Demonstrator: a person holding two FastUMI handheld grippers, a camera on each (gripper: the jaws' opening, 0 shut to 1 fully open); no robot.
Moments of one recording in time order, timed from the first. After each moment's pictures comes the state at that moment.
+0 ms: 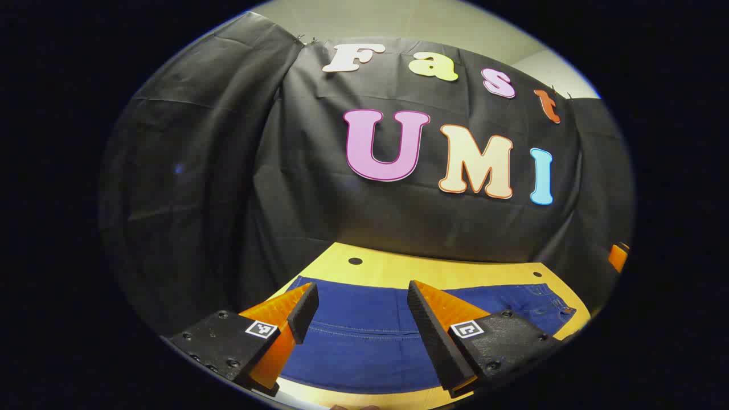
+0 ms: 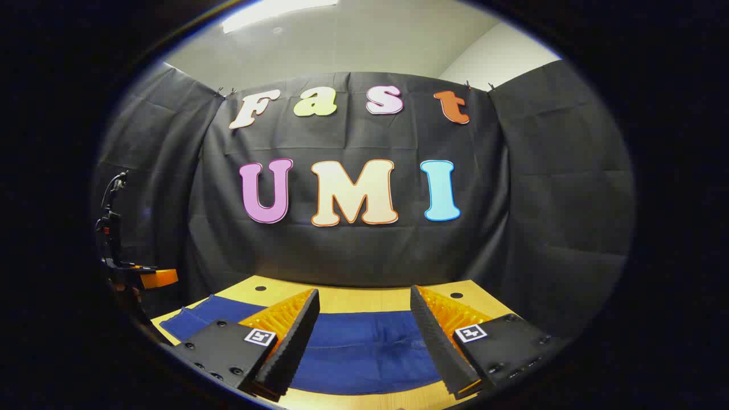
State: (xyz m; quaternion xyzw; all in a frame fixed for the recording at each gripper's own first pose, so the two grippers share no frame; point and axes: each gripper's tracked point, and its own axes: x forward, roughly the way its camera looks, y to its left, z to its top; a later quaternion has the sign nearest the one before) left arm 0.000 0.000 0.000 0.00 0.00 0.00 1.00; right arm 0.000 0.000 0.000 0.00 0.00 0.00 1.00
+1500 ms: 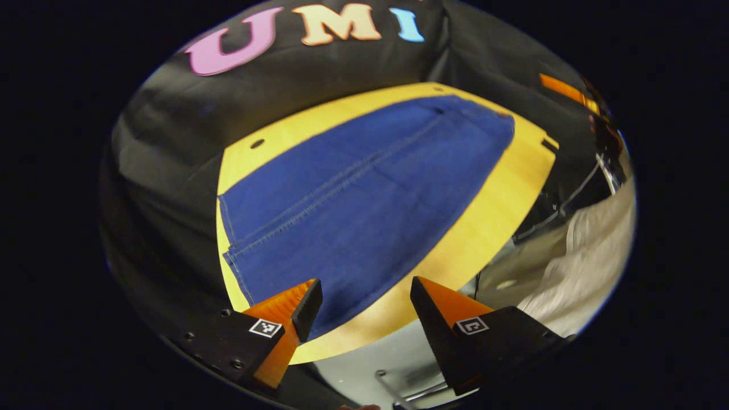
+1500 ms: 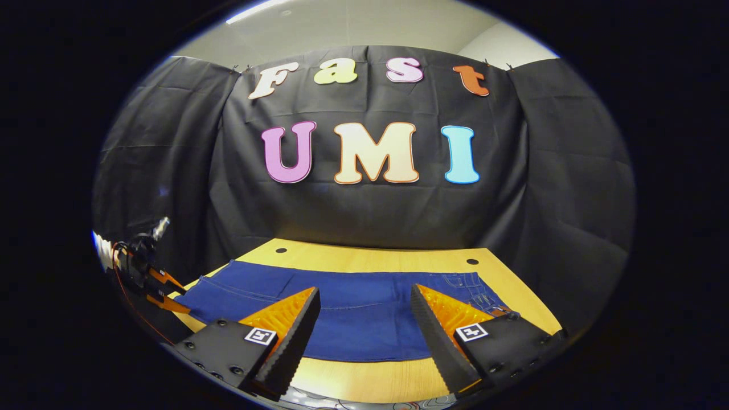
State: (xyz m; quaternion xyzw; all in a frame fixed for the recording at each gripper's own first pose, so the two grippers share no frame) left arm -0.053 0.091 -0.203 0.31 0.37 -0.28 0.83; right arm -0.041 0.025 -0.069 -0.01 0.10 0.04 0.99
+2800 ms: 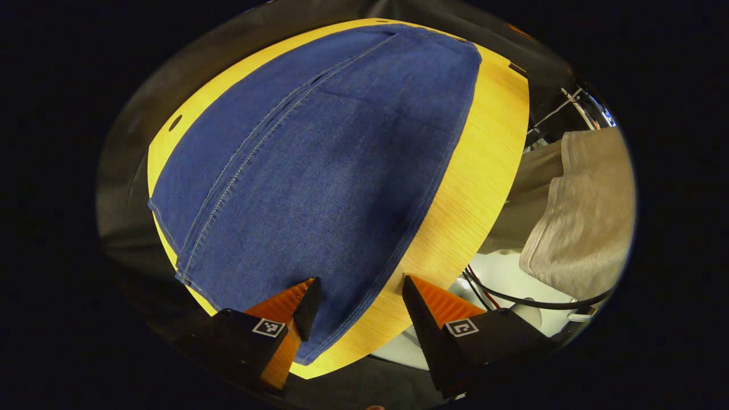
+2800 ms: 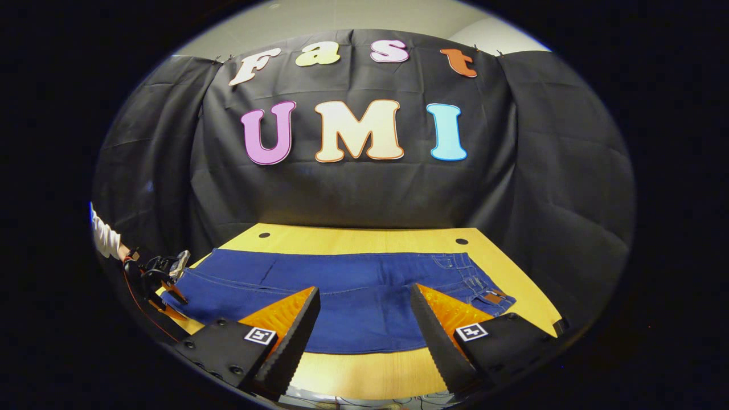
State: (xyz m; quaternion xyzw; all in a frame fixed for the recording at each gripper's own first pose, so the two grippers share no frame) left arm -0.076 0.099 -0.240 0.39 0.50 -0.34 0.69; right arm -0.020 0.006 -0.108 0.00 0.15 0.01 0.99
